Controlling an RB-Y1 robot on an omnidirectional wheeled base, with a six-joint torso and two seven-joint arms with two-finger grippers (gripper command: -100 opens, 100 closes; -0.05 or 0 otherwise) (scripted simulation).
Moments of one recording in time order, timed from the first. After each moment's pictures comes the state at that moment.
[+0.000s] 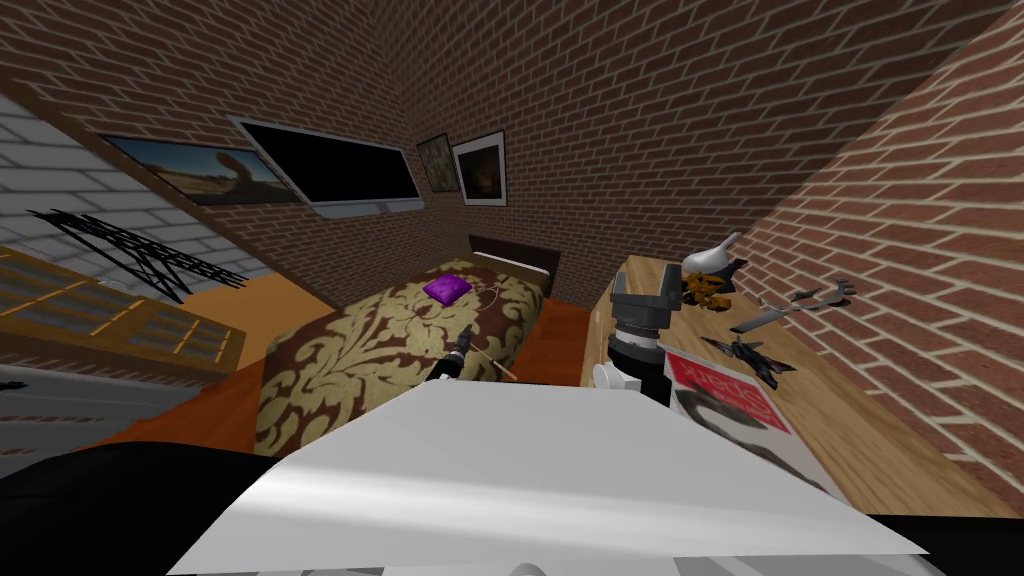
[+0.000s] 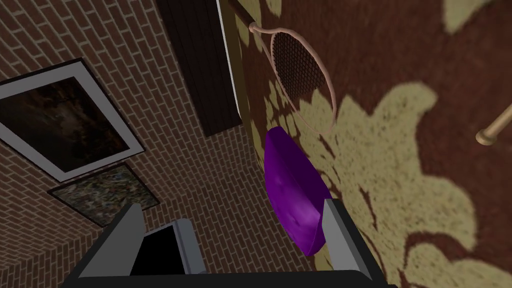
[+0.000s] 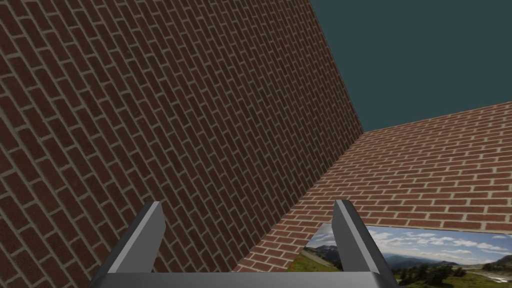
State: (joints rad) left arm 0.40 0.21 -0.14 -1.59 0.33 -0.06 -0.39; right arm 0.49 0.01 0.02 -2.25 -0.02 -0.64 -0.16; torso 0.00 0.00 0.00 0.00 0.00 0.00
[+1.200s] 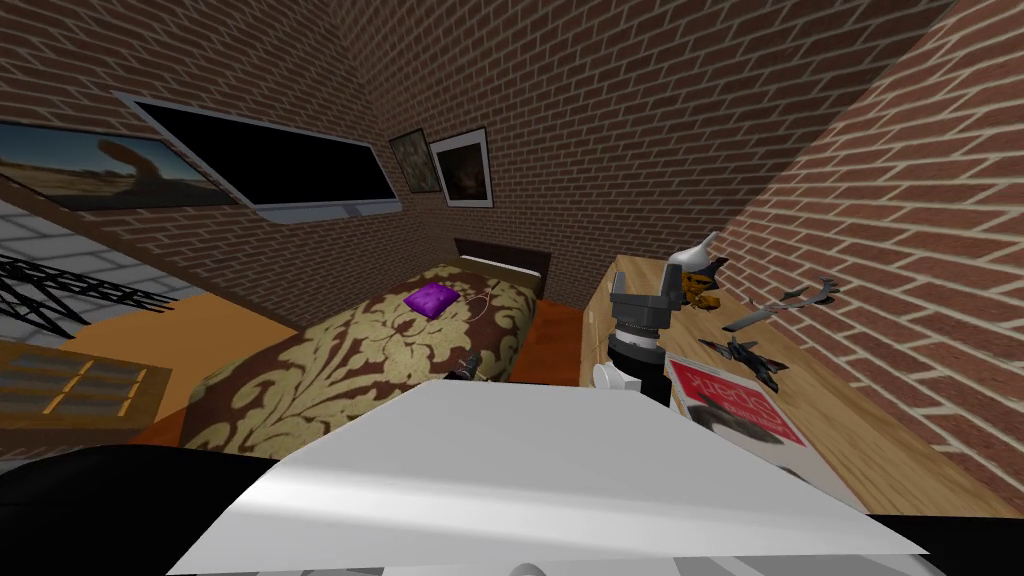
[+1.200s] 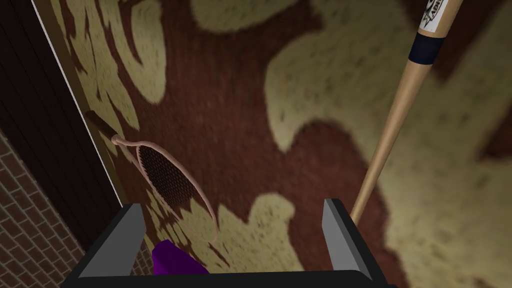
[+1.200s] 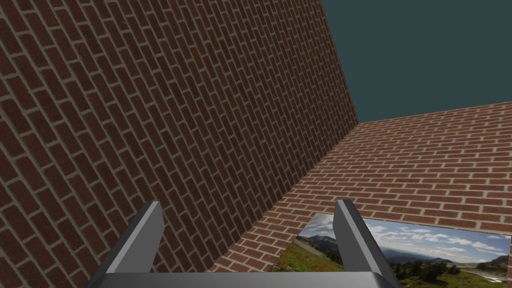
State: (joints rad) left arm 0.35 0.19 -0.20 -1.32 0.46 0.17 -0.53; right arm 0.49 0.01 0.02 -2.25 -0.02 -0.64 -0.16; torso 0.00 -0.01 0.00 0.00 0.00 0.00
